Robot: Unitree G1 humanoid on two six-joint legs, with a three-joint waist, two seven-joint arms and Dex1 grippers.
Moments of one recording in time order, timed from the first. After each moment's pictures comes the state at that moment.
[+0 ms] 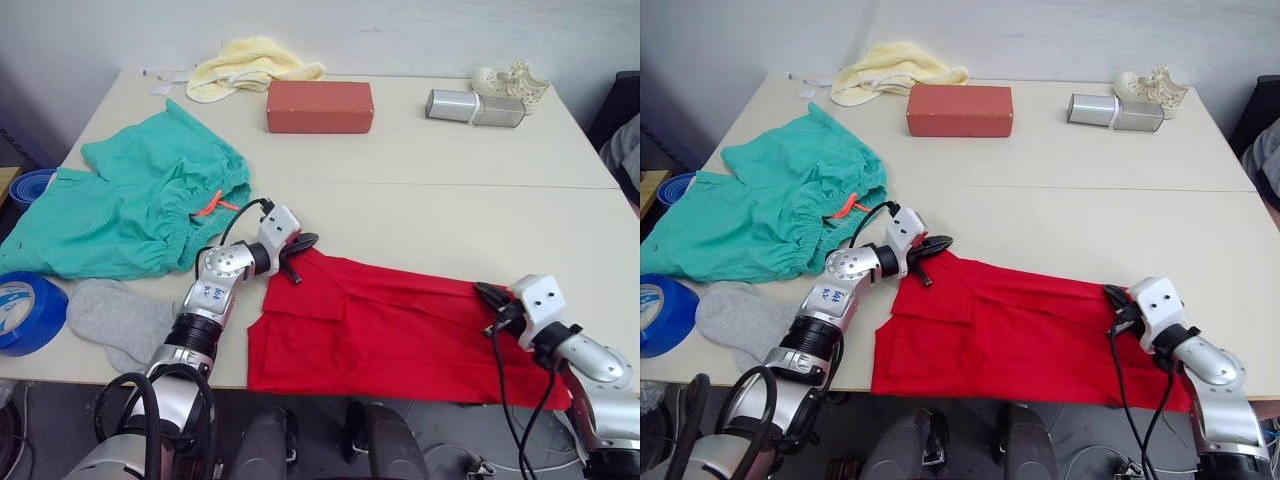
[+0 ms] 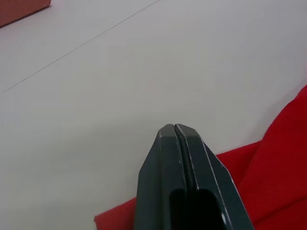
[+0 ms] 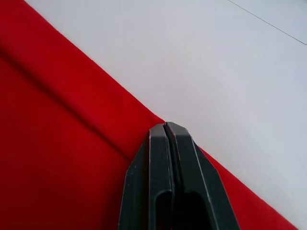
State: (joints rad) left arm -0.66 0.29 -0.13 0.53 -0.05 0.03 -0.66; right arm 0.10 -0.61 -0.29 0.03 0.19 0.00 0.61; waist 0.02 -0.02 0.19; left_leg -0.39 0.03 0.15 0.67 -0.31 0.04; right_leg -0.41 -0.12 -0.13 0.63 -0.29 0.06
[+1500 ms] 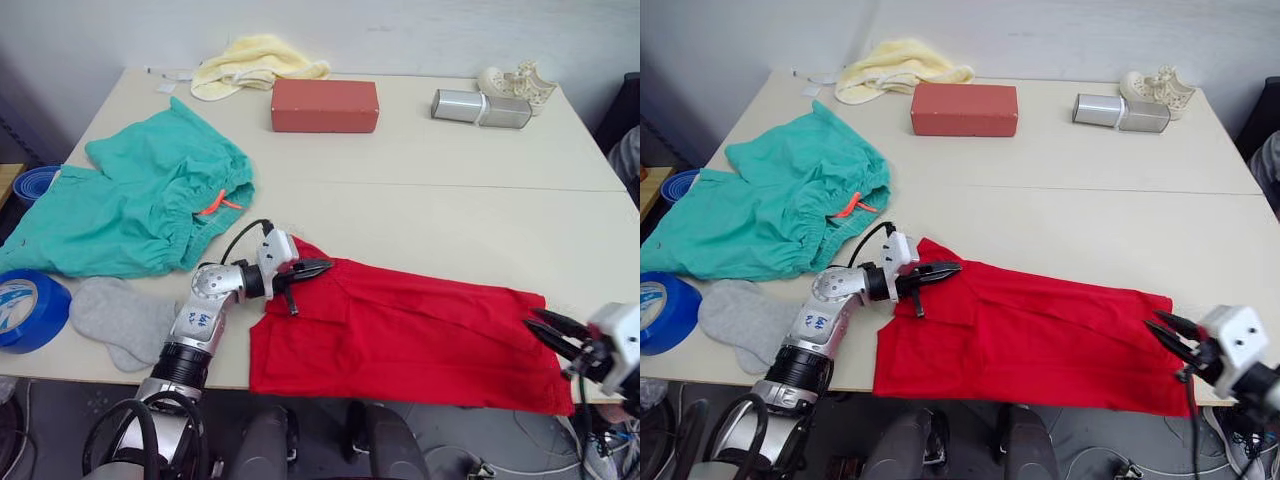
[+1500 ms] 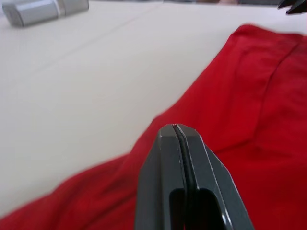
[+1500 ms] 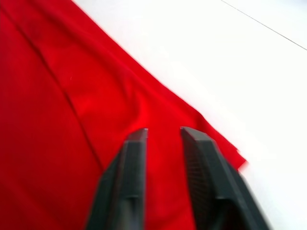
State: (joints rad) left arm -0.48 0.31 -0.12 0.23 -0.26 -0.01 -0.97; right arm 0.48 -0.77 -0.62 -0.23 0.43 0.09 0.97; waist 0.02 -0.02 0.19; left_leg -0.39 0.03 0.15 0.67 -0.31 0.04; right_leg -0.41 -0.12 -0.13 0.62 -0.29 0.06
